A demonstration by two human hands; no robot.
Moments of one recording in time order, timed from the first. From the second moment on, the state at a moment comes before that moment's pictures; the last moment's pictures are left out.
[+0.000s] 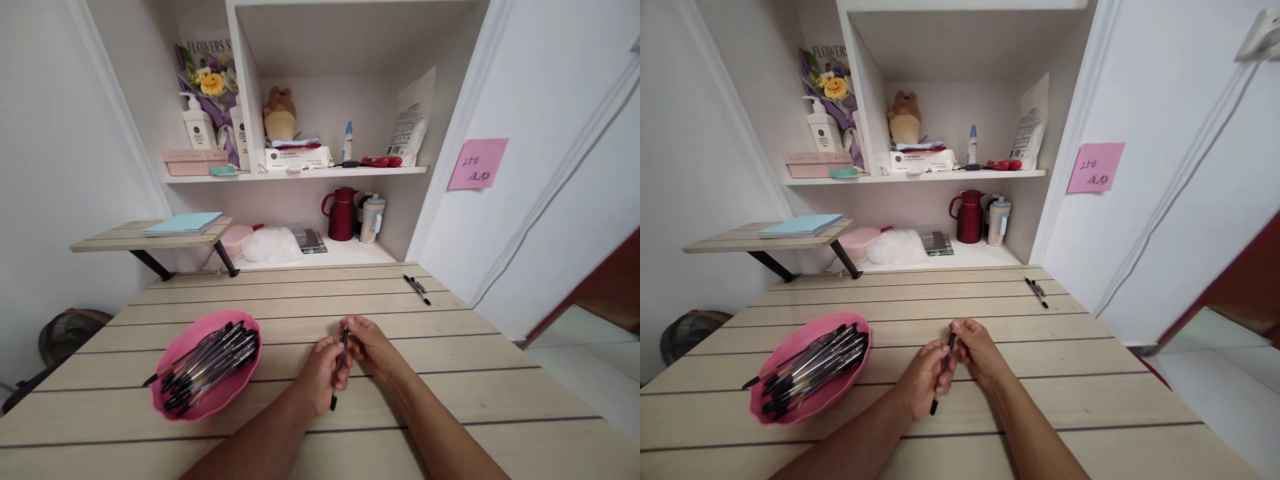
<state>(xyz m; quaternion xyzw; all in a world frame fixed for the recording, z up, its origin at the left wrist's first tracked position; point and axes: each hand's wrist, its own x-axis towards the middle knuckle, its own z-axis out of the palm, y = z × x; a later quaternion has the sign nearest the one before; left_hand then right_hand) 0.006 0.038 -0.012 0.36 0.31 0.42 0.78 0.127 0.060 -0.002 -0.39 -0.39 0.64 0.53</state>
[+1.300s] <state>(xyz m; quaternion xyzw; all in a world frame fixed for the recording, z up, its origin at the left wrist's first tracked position) 0.004 0.037 -0.014 0.35 0.32 0.39 0.79 0.137 0.068 -0.010 -0.36 -0.34 0.59 0.64</state>
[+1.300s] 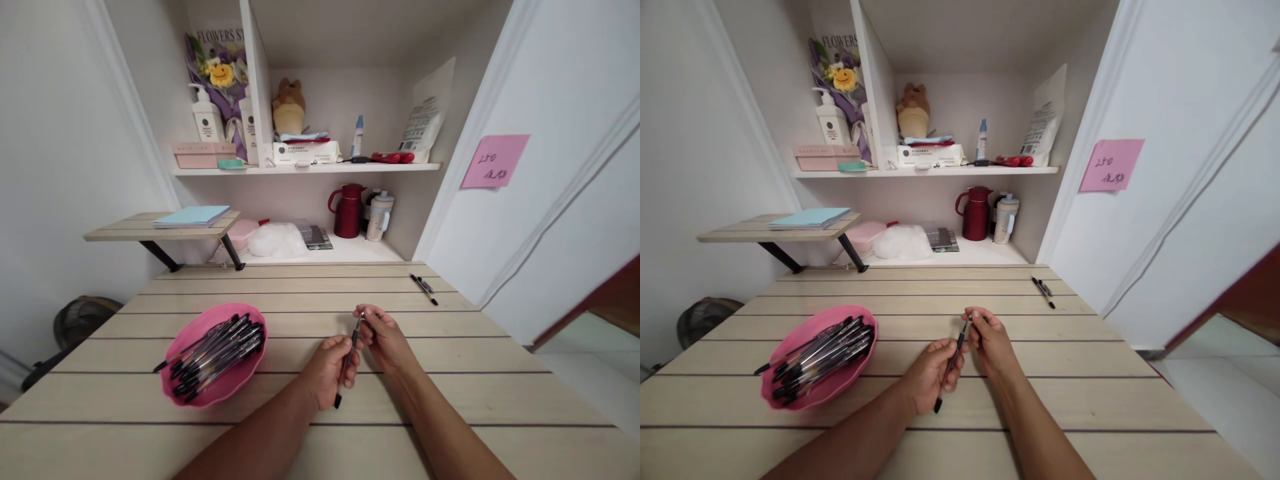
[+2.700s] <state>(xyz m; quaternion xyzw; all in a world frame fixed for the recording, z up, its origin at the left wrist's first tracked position) -0.005 0.058 -0.021 0.19 0.28 0.53 0.78 0.281 0.140 -0.016 -0.80 -0.59 -0.02 0.13</state>
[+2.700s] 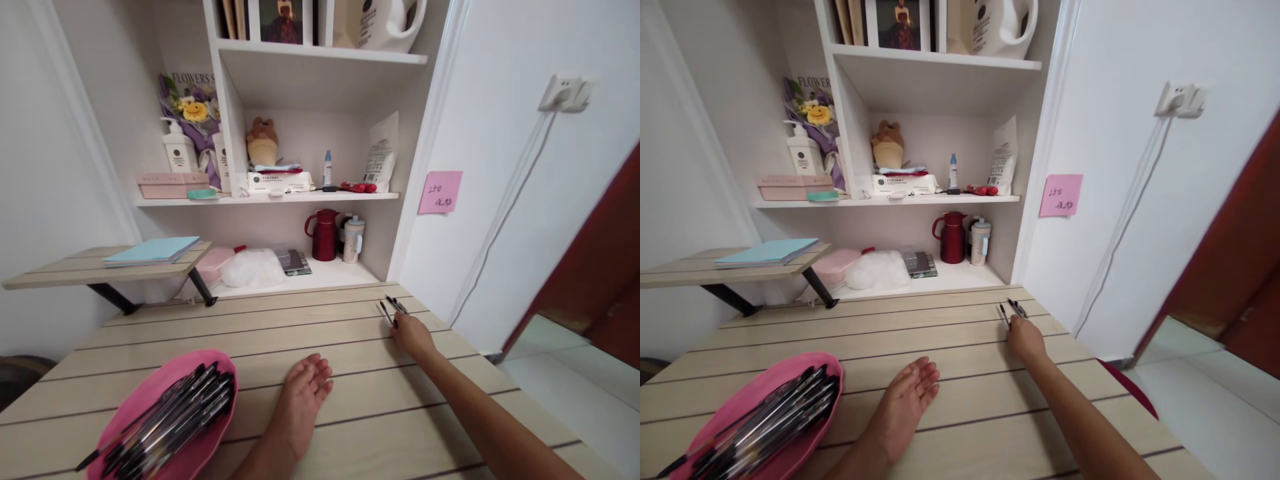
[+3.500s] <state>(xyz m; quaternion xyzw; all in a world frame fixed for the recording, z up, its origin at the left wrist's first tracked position) -0.003 0.060 -0.021 0.20 0.30 0.51 0.78 0.264 0.162 -0.020 -0.76 -0.63 -0.03 0.11</state>
